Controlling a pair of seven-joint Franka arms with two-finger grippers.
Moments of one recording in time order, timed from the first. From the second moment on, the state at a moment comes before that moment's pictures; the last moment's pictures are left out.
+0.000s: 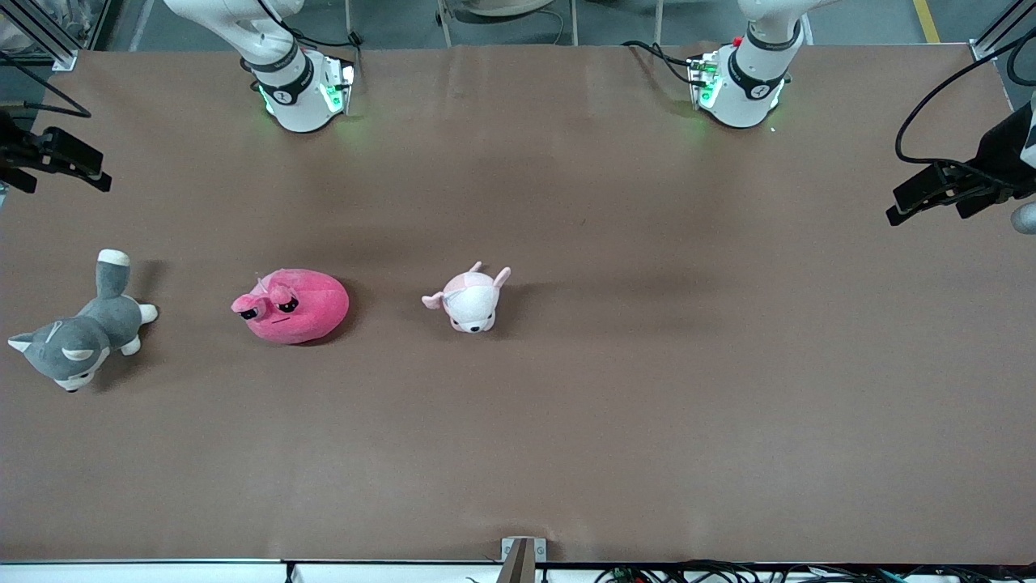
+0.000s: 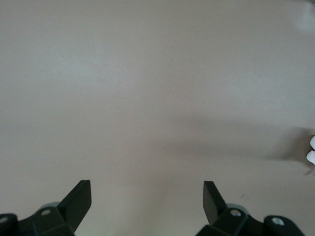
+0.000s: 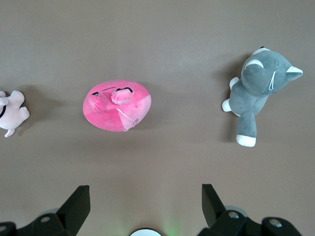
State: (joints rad) left arm 0.23 0.00 -0.27 -1.54 -0.06 1.57 -0.16; right arm 0.03 -0.08 -0.08 -1.58 -0.02 1.45 -0.07
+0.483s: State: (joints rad) left arm -0.05 0.00 0.01 -1.54 -0.06 1.57 -0.16; right arm 0.03 -0.10 -0.08 -1.59 -0.02 1.44 -0.07
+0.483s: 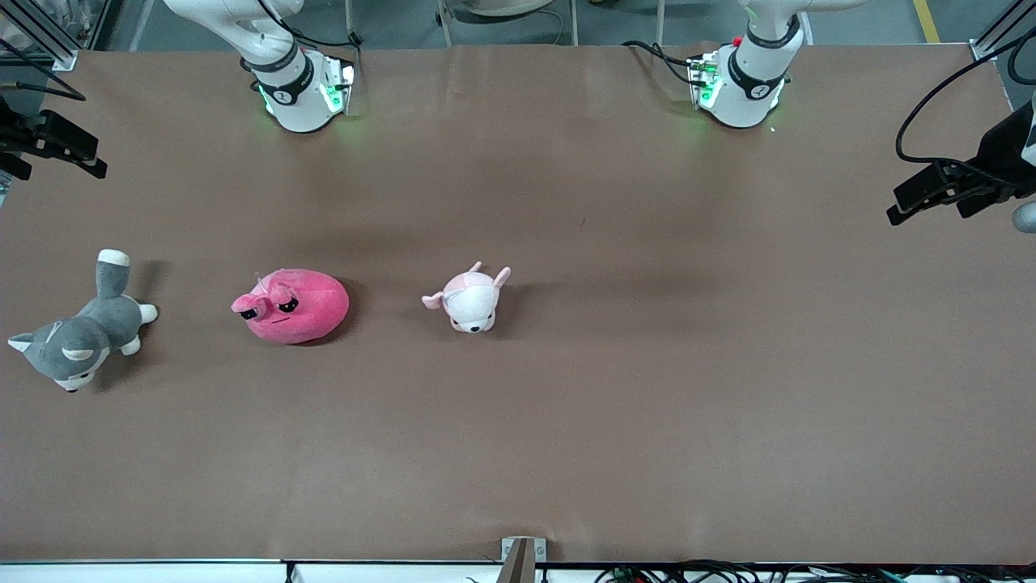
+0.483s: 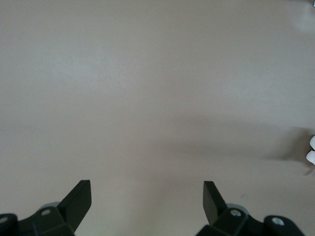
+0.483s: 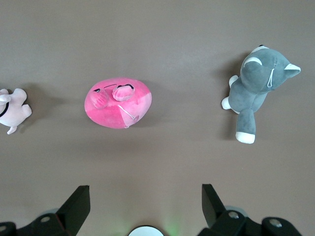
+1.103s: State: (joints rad) left arm -0.06 0.00 0.05 -1.53 -0.06 1.56 -0.16; right arm 0.03 -0.10 -0.07 -1.59 -0.01 1.44 -0.07
